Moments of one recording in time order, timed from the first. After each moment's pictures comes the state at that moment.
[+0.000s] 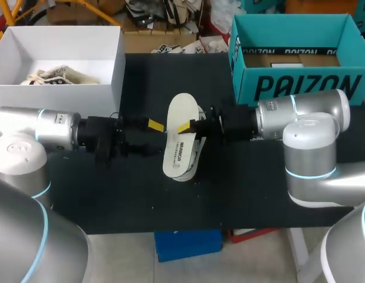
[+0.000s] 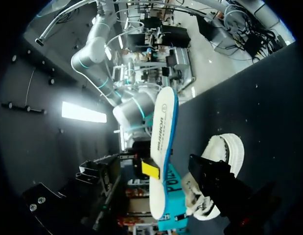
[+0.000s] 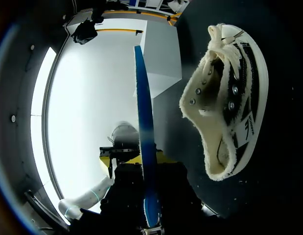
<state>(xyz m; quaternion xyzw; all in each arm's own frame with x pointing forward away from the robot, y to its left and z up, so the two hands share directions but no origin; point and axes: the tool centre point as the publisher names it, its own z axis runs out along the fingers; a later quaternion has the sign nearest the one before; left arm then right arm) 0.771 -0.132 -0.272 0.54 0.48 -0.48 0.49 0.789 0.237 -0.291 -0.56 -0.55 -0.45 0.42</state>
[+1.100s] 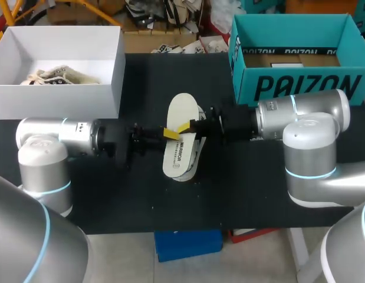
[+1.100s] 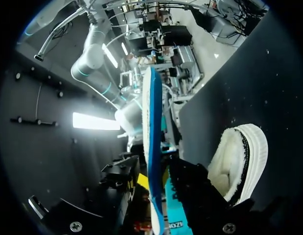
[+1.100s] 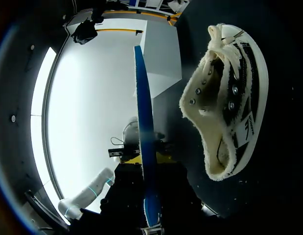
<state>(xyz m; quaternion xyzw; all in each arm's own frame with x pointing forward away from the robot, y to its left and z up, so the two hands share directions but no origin) 0.779 -0.170 -0.285 0.54 0.42 -0.50 0.53 0.789 0.237 -0.291 -0.56 -0.55 -0.45 0.42</state>
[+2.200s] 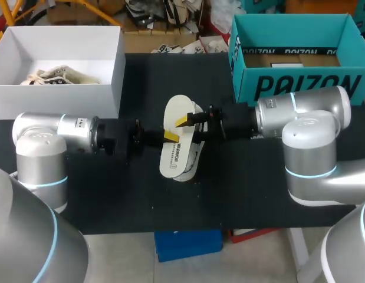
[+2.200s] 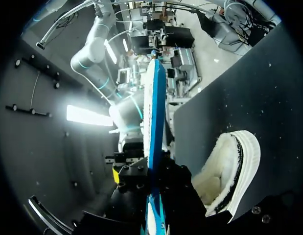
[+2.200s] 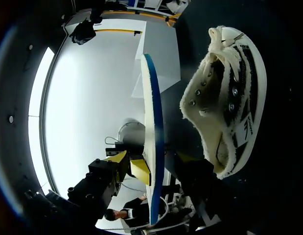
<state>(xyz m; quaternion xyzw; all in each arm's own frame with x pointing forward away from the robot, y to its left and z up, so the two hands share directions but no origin) 0.779 -0.167 -0.286 0.54 0.47 -0.50 0.49 0.791 0.237 -0.288 -0.57 -0.55 -0.45 0.41</state>
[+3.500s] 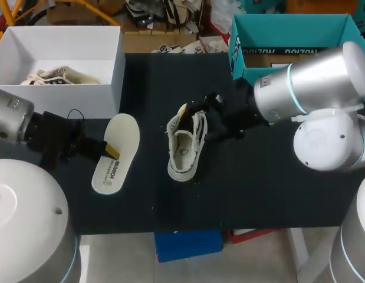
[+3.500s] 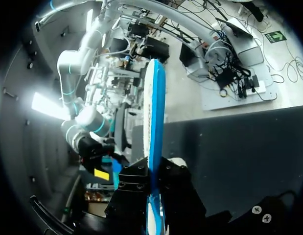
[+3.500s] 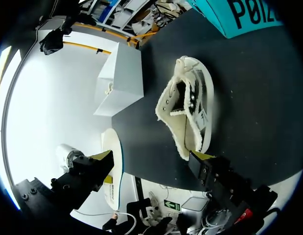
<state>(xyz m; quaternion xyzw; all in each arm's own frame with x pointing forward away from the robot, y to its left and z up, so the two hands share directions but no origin) 0.711 -0.030 -0.264 0.60 0.60 -0.42 0.33 0.776 0.205 -0.260 -0.71 -0.57 -0.35 0.23</state>
